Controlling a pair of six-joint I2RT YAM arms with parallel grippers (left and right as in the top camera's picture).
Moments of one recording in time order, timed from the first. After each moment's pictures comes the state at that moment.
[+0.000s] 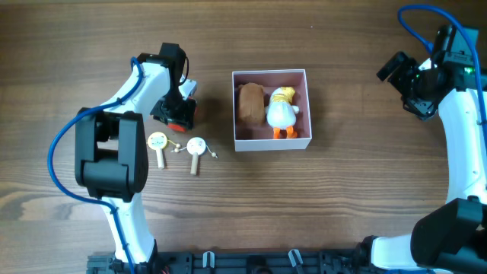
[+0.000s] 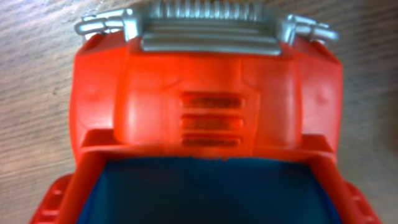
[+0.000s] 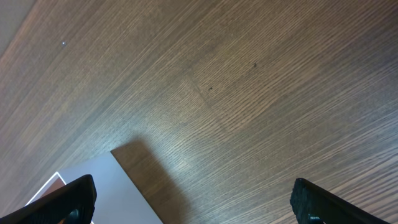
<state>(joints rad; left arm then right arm) -0.16 2.10 1.50 -1.05 0.00 0.13 -0.23 1.60 1.41 -0.92 -0.09 0.54</state>
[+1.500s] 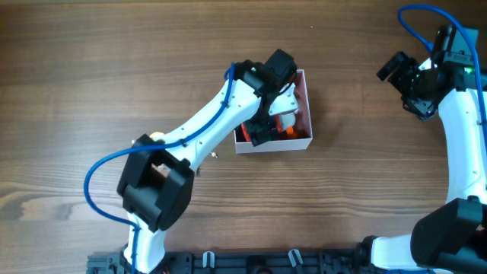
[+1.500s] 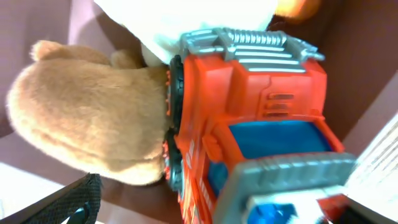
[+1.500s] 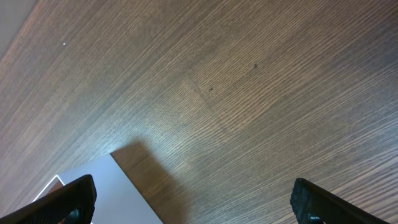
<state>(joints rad) -0.69 2.04 1.74 -1.14 -0.09 0.50 -0.23 1.60 1.41 -0.92 -0.09 0.54</state>
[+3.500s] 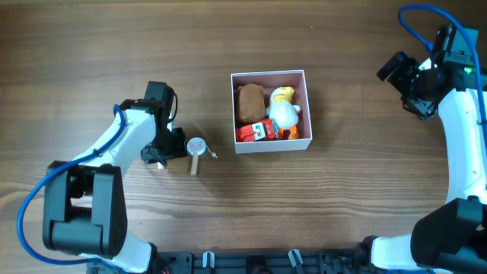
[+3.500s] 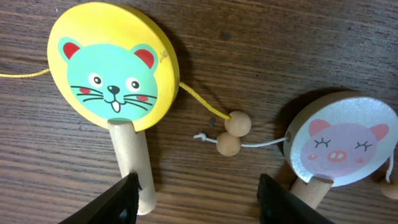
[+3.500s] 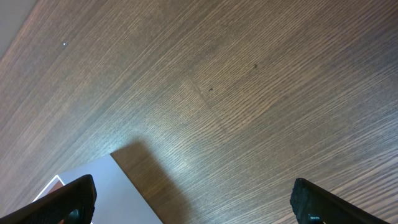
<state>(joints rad) -0.13 1.73 1.00 -0.86 0.01 -0.31 -0.23 1.60 1.41 -0.92 -0.09 0.54</state>
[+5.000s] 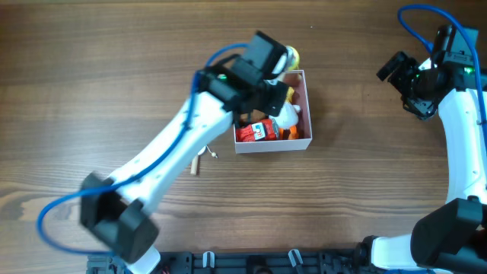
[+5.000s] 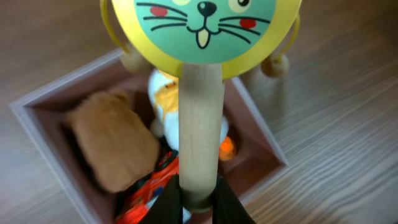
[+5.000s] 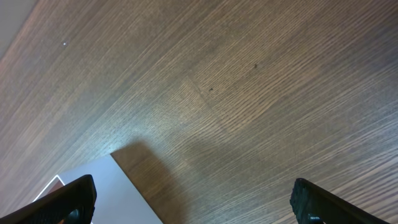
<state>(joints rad) -0.68 1.81 1.66 -0.86 0.07 -0.23 -0.23 1.60 1.41 -0.92 -0.09 0.54</state>
